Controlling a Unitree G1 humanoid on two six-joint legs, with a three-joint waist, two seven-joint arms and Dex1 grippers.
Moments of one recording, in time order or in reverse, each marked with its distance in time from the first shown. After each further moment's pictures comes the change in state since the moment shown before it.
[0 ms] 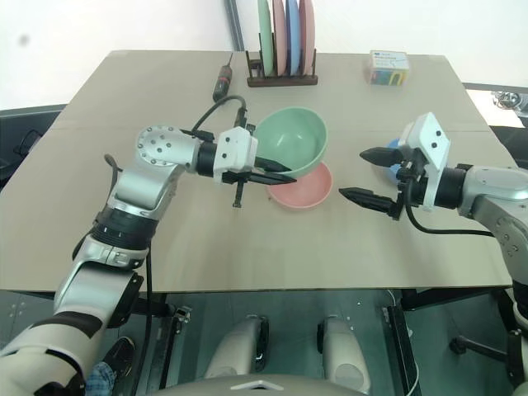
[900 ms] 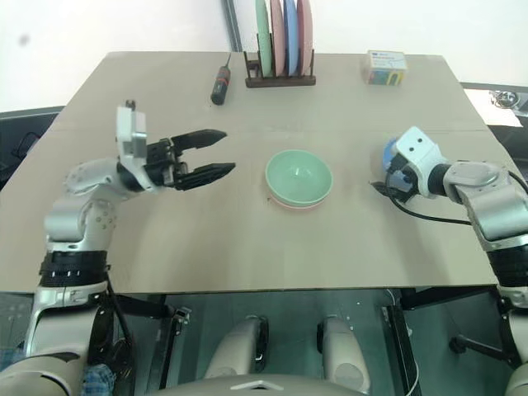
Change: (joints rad) left arm 0.361 0.116 0.446 -0.109 -0.386 0.239 0.125; right arm -0.217 0.012 0.379 0.593 -0.541 -0.224 -0.138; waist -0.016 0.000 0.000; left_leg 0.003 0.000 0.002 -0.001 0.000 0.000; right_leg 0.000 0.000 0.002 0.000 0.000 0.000
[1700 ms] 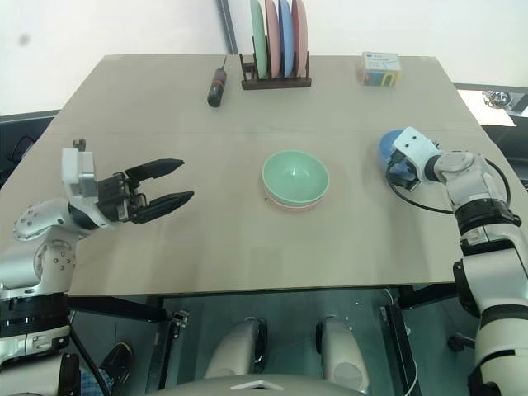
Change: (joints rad) left arm 0.218 0.068 0.127 -0.060 -0.064 -0.069 -0.064; right arm -0.289 0.155 0.016 0.719 -0.232 -0.395 0.043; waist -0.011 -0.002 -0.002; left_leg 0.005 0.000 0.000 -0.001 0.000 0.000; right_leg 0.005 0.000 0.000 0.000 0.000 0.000
